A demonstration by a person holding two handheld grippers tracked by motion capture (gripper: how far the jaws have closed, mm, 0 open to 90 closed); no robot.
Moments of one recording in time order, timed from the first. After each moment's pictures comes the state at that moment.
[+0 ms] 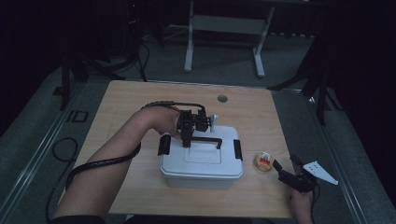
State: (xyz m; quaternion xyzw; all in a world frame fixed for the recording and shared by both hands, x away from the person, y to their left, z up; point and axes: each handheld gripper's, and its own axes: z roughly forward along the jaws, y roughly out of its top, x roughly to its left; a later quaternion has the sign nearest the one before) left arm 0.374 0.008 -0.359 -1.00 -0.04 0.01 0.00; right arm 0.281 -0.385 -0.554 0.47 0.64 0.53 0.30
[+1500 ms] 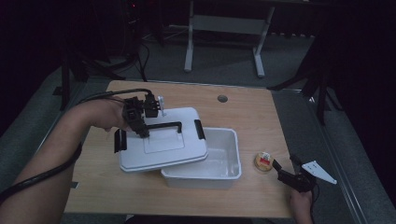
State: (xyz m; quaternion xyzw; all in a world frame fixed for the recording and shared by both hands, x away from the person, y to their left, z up) left arm 0.352 0.143 -0.310 -0.99 -0.15 -0.03 -0.04; right arm 0.282 -0.382 -0.553 0.47 0.65 0.52 0.30
